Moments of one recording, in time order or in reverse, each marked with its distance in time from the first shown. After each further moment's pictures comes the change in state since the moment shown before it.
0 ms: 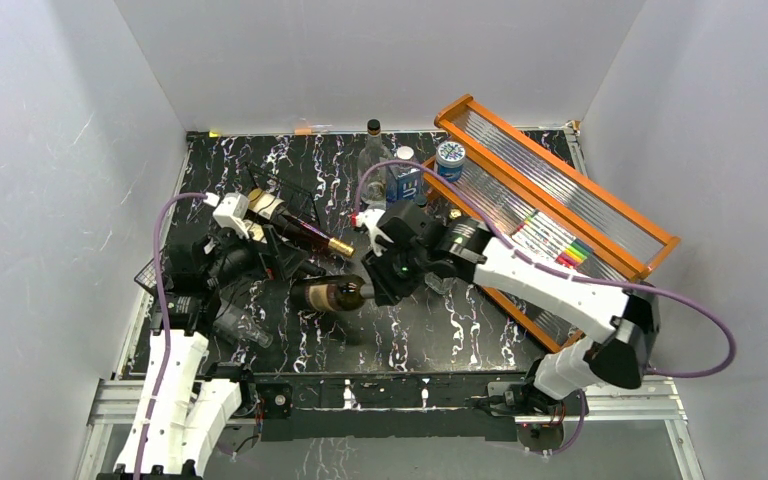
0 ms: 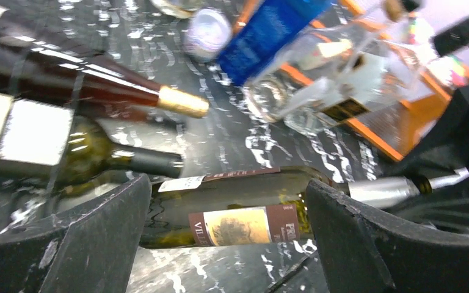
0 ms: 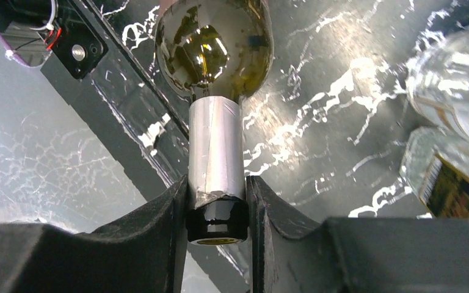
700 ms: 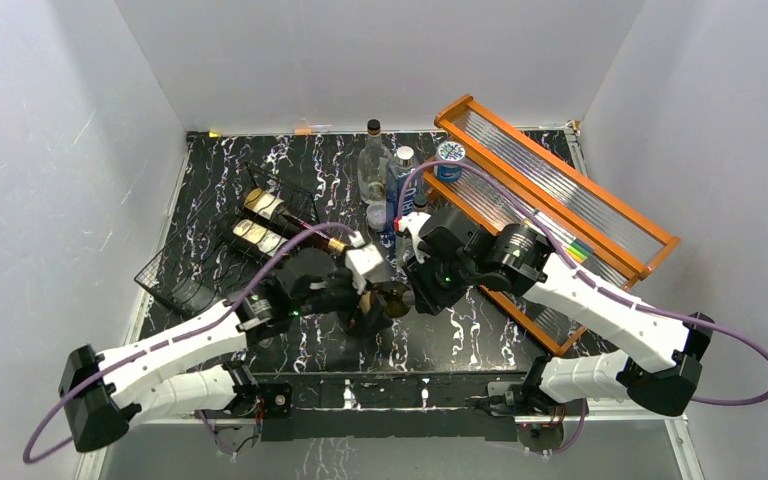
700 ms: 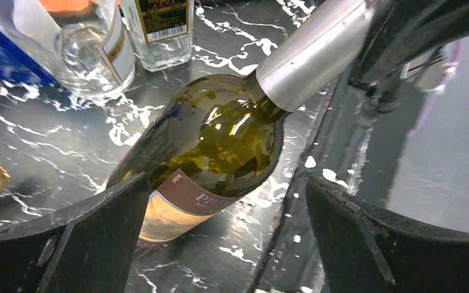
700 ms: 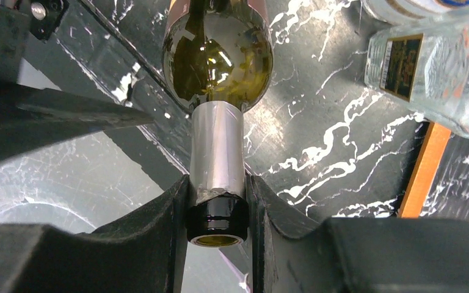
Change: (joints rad) left arm -0.894 0.246 -0.030 0.258 -0.270 0.146; right arm -0.007 -0.239 -0.031 -0.253 0.120 0.042
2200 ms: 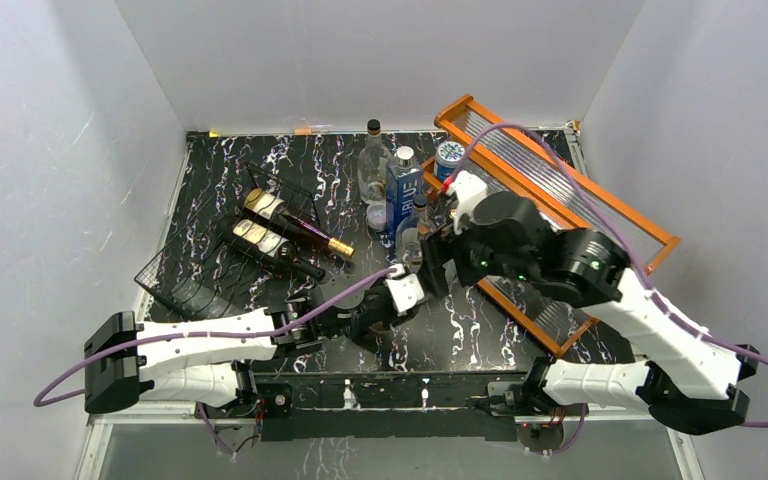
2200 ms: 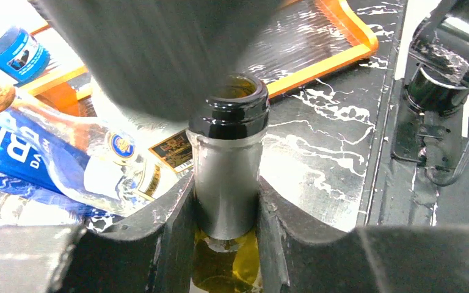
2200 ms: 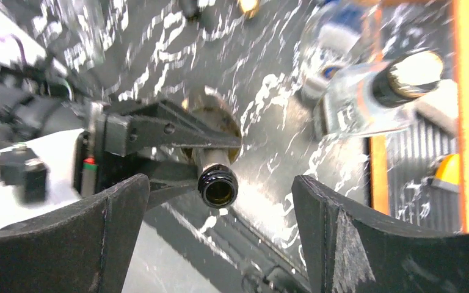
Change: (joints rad) left arm -0.332 0.206 0.002 0.466 -0.373 0.335; right arm -0.006 -0.136 0.122 0.020 0.153 0.063
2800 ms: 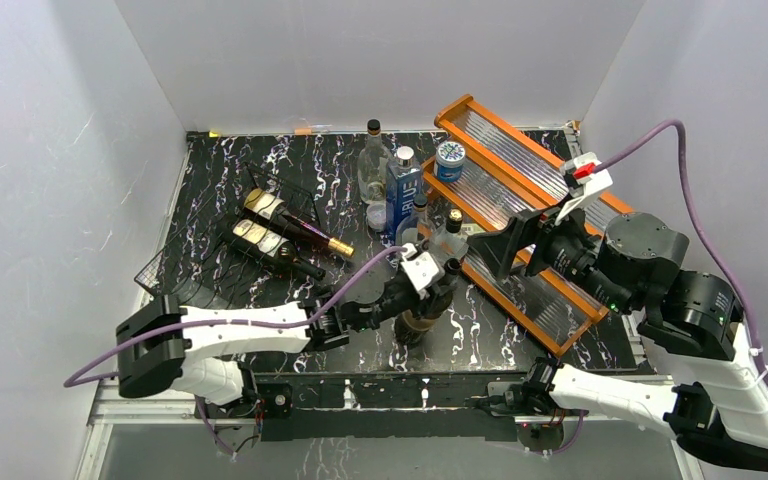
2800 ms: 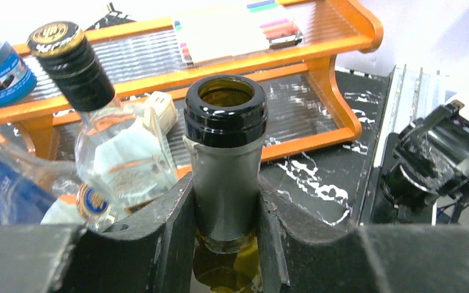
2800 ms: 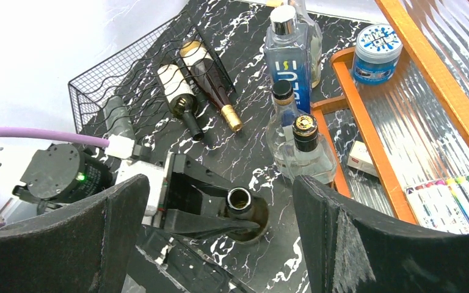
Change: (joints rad) left arm 0.002 0.170 0.048 0.267 -0.045 -0.177; right arm 0.001 -0.274 0.066 0.146 0.248 0.029
